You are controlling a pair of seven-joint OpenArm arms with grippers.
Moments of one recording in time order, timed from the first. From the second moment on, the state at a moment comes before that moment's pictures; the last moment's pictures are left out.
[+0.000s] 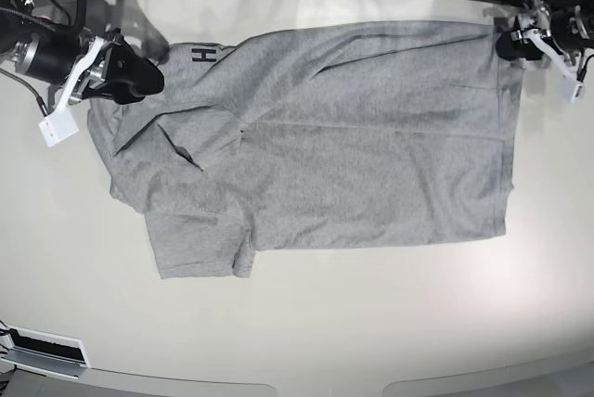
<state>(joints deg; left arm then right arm) 25.3 -27.0 -30.1 80.8 -44.6 -32.0 61.1 -19.9 12.7 29.1 103.9 68.6 40.4 -82.1</state>
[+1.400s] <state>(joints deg) 25.5 -27.9 -29.8 84.9 -50.4 -40.7 64.0 -19.9 12.7 29.1 103.9 68.6 40.4 -81.3</state>
